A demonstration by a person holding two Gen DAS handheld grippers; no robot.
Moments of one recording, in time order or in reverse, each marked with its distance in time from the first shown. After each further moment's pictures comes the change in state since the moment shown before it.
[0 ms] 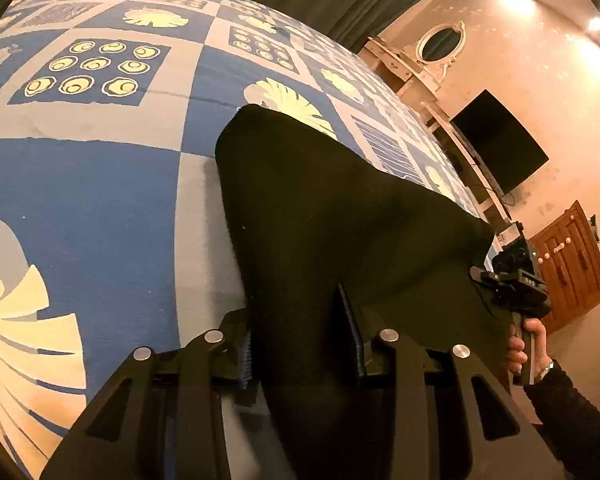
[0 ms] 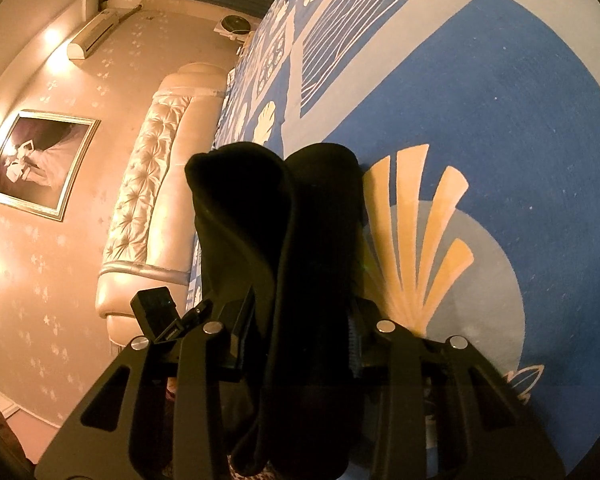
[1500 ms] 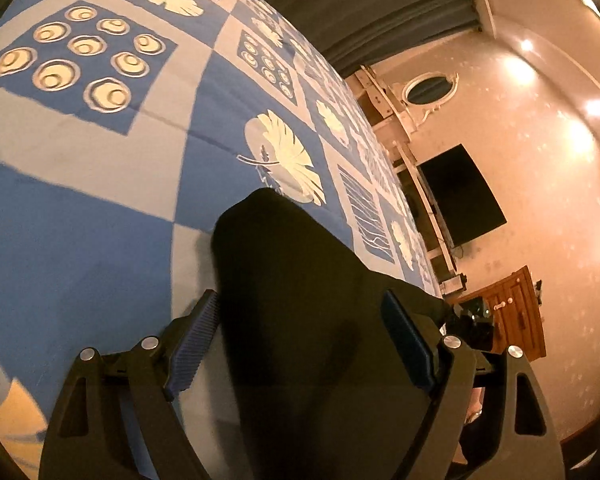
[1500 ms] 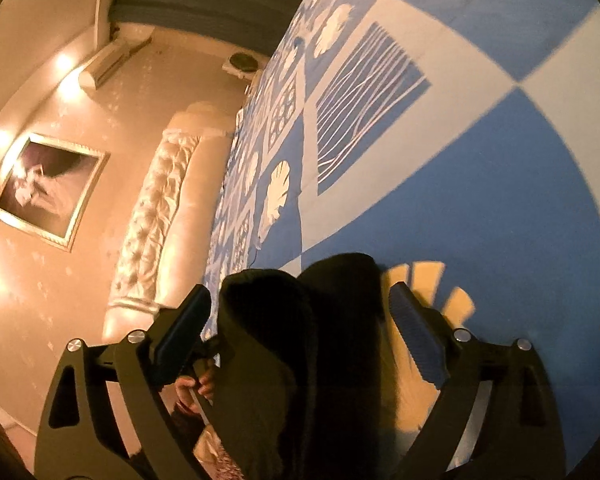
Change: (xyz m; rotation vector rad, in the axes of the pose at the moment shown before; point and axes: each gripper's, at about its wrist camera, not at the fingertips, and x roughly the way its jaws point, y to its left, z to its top) left arm 0.020 0.044 0.058 -0.197 -0.034 -0.236; right arm -0.006 0.010 0.042 -0.013 -0.135 0.023
